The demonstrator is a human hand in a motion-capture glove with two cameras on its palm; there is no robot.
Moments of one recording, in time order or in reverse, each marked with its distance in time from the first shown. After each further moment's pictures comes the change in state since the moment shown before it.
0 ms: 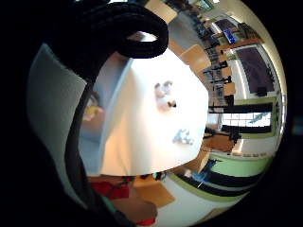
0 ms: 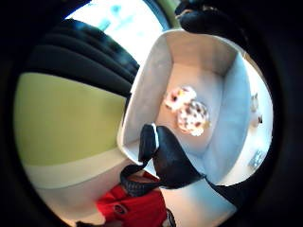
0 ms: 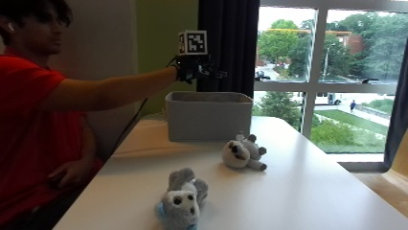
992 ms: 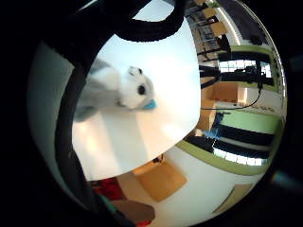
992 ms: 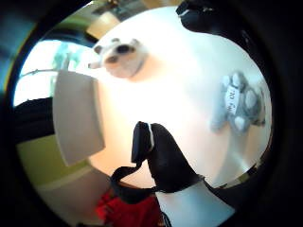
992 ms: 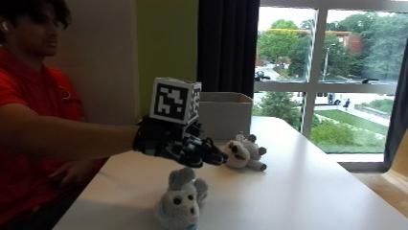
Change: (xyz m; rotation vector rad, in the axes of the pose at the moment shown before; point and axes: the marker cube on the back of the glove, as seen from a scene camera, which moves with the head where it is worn) arm 0.353 0.178 0.136 -0.198 0.045 0.582
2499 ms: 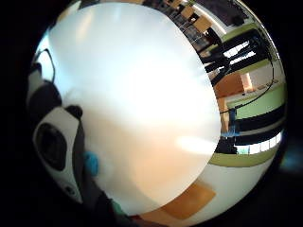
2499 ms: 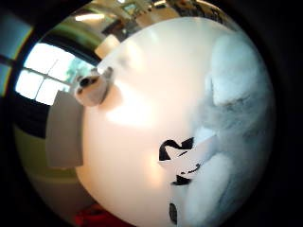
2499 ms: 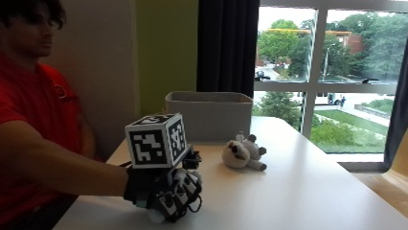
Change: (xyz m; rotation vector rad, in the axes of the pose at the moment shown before) arm 0.060 -0.022 0.074 0.284 -0.099 0.043
